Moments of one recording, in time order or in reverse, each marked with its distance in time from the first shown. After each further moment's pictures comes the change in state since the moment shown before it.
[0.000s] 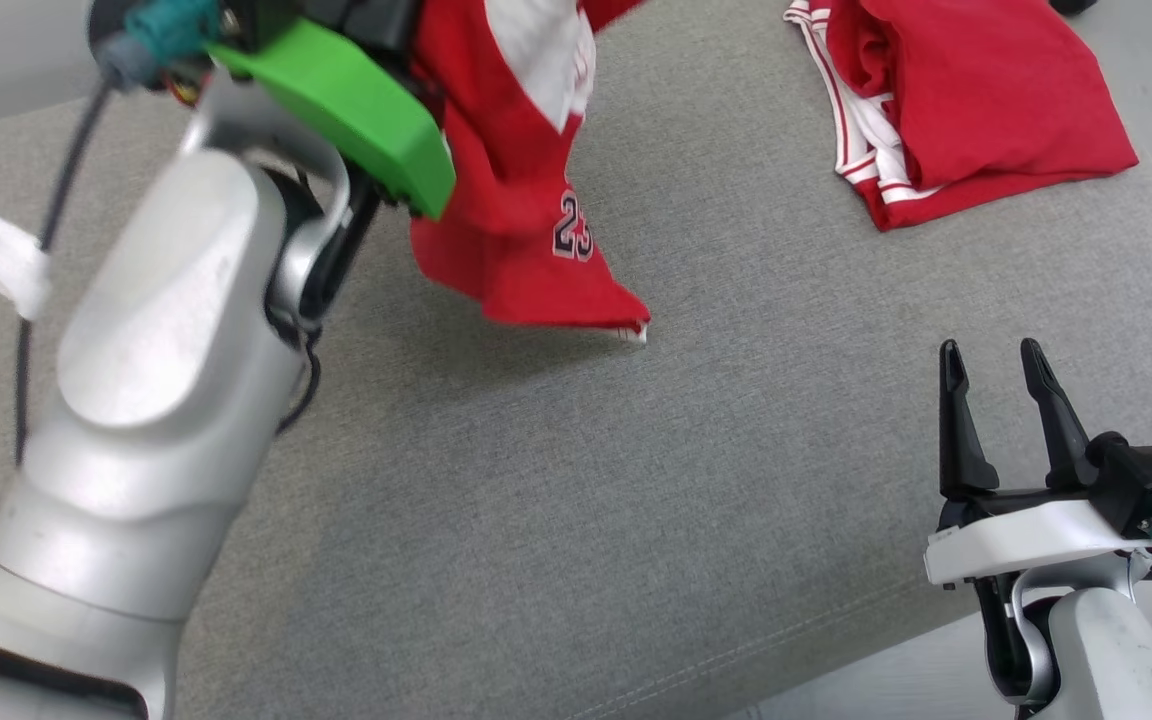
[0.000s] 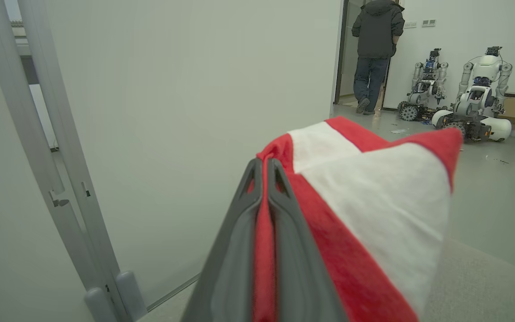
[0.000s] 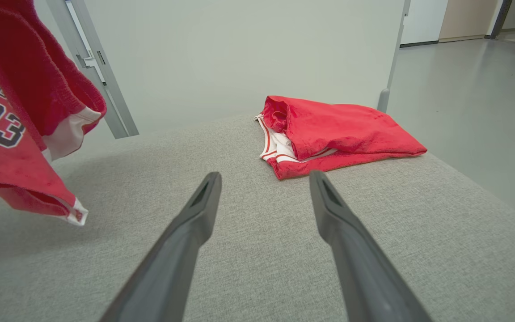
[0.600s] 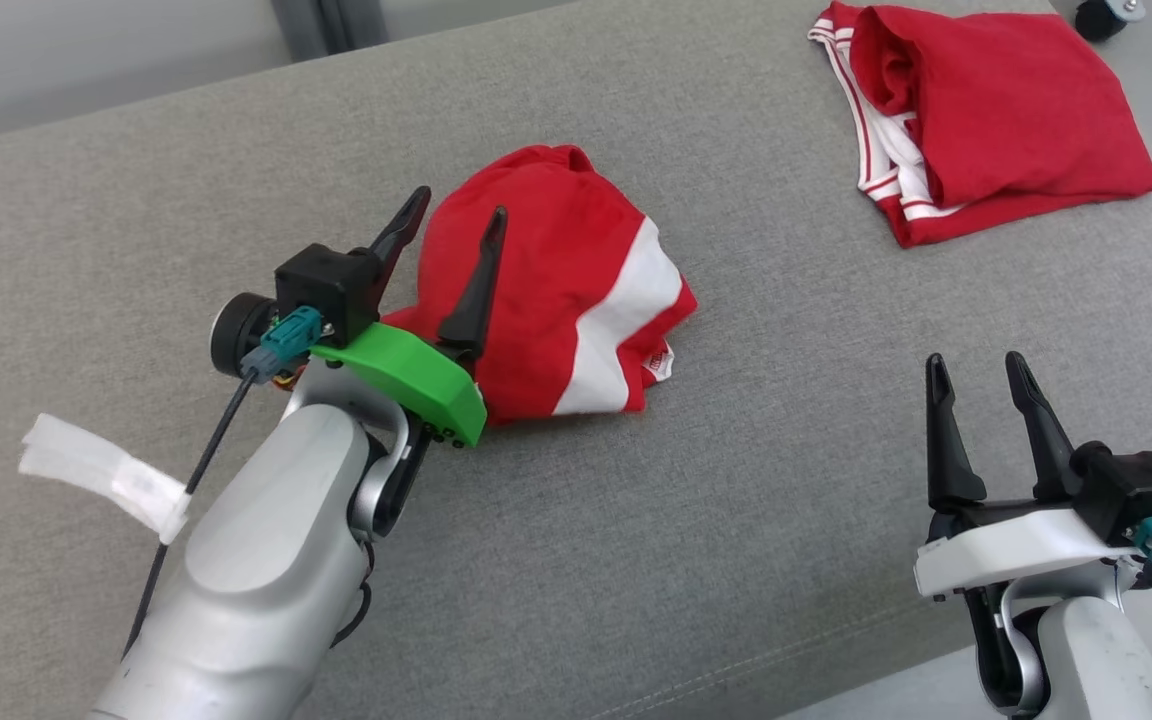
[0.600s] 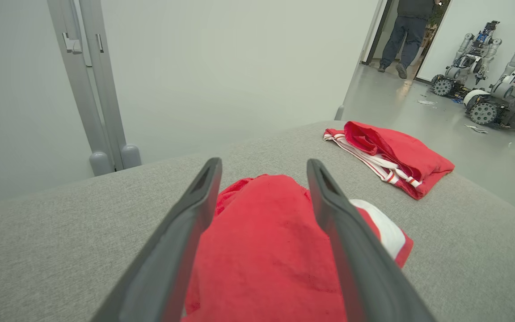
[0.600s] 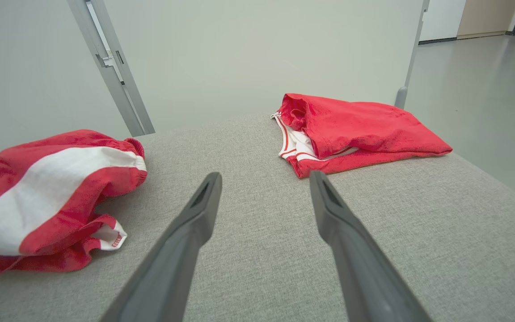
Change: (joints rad) left arm 0.327 -0.065 -0.053 0.171 -0.007 0.045 -0.213; right arm 0.007 0.007 0.012 0.017 0.000 0.000 0.000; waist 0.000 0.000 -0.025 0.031
